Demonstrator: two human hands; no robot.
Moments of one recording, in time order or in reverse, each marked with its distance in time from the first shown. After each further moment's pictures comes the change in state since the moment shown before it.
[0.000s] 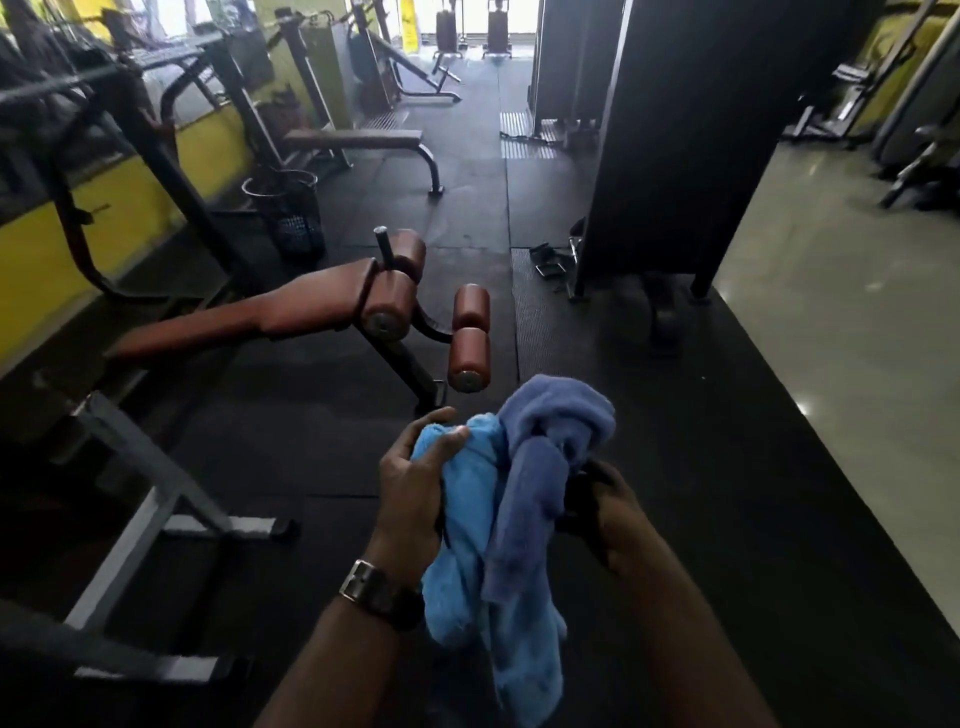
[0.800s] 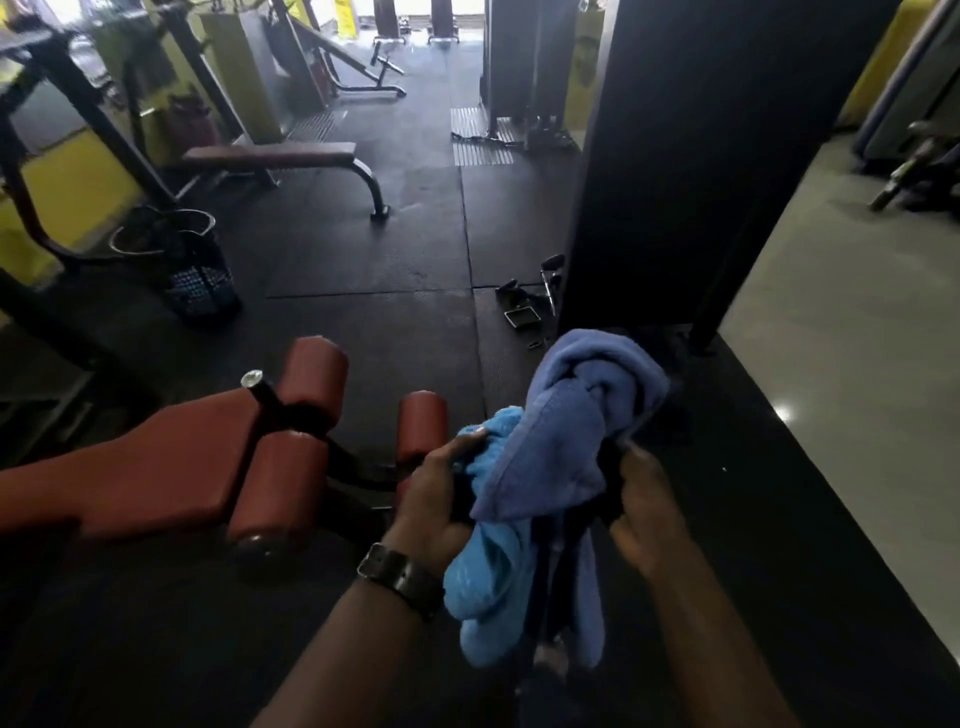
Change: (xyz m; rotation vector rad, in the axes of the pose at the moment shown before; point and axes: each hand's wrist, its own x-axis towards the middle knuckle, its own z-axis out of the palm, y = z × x) left_hand 0.589 0.021 0.258 -0.222 -0.223 -0.627; right_hand 0.574 -0.244 -0.082 0.160 0.305 -0.064
